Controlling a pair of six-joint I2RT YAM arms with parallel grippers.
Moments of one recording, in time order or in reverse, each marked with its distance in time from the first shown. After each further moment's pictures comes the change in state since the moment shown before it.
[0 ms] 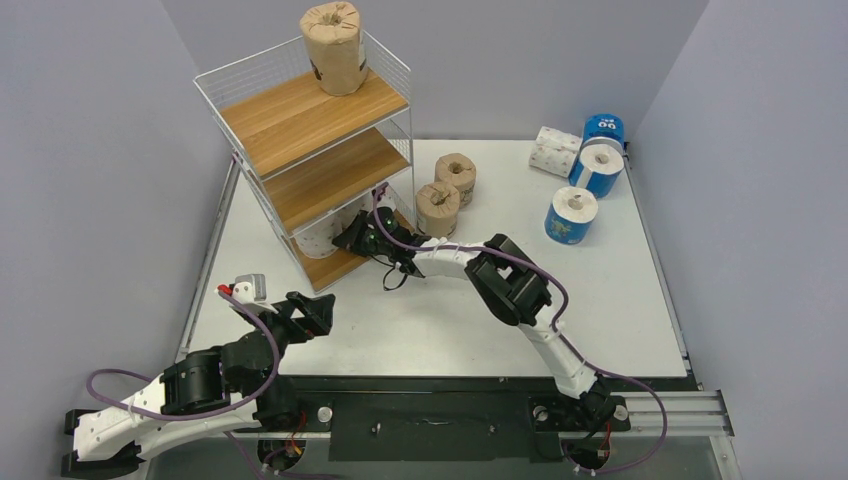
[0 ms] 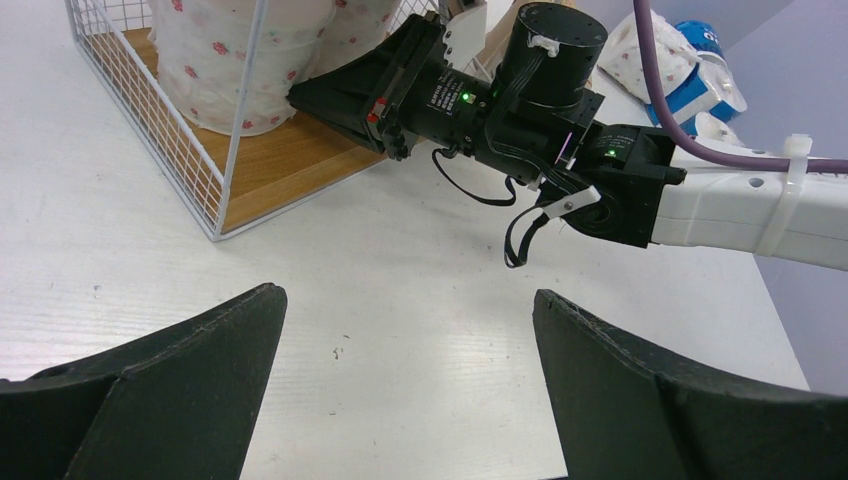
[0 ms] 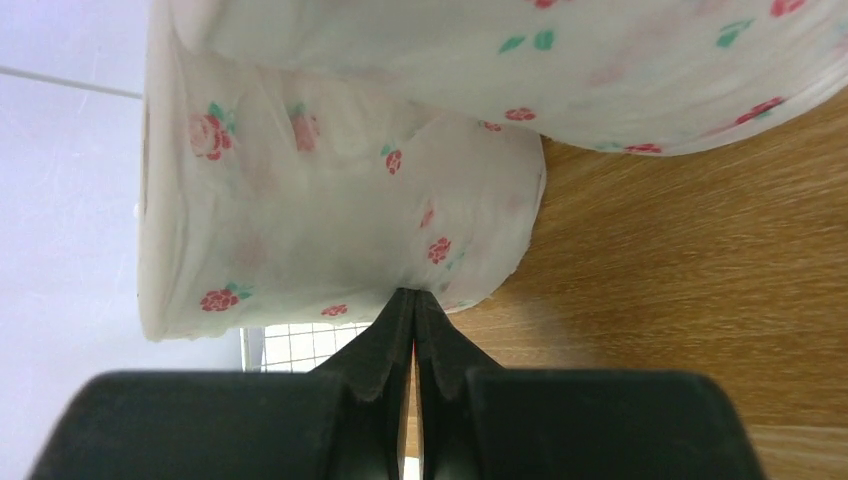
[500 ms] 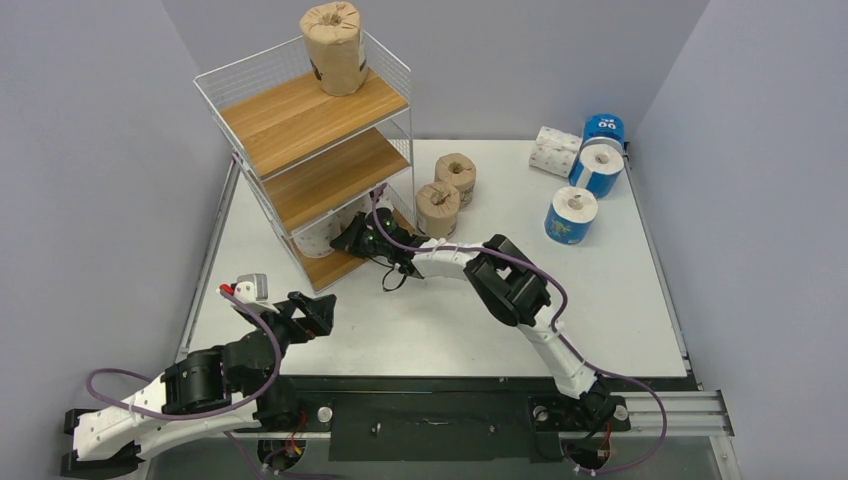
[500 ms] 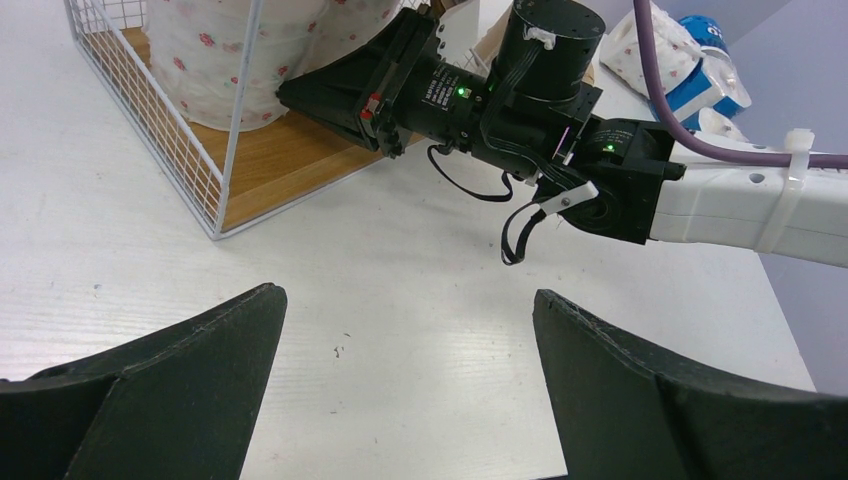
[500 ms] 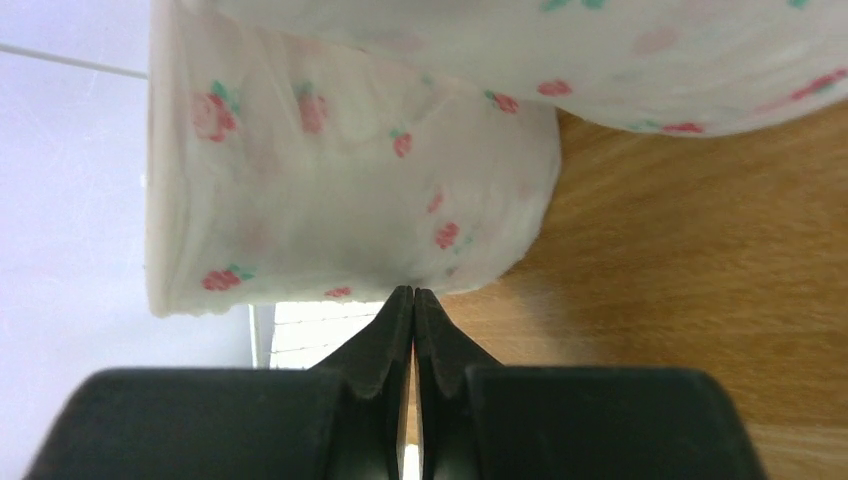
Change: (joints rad) left arm 0.000 0.010 0.000 0.000 0.003 -0.001; right arm 0.008 0.018 0.030 -0.010 -0.032 0.018
